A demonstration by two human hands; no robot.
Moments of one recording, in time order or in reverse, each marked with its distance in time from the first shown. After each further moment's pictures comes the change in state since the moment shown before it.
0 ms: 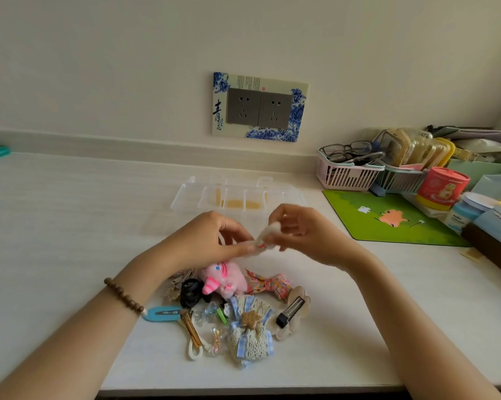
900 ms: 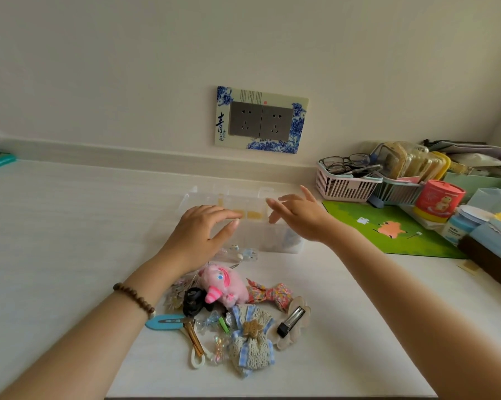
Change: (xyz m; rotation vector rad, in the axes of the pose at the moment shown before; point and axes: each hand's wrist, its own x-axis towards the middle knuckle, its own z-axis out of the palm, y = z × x) left_hand 0.015 -0.035 -0.004 0.273 0.339 0.126; right_hand 0.062 0.020 -0.029 -0.812 0.015 0.102
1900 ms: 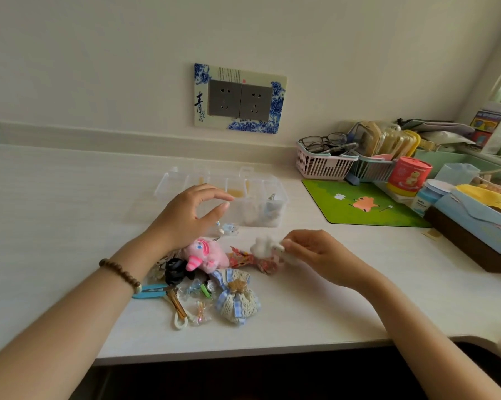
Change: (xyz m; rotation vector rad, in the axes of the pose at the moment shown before) left_hand -0.007 0.013 0.004 -0.207 -0.059 0.020; right_hand -0.133 -0.005 0.023 0.616 0.008 0.060
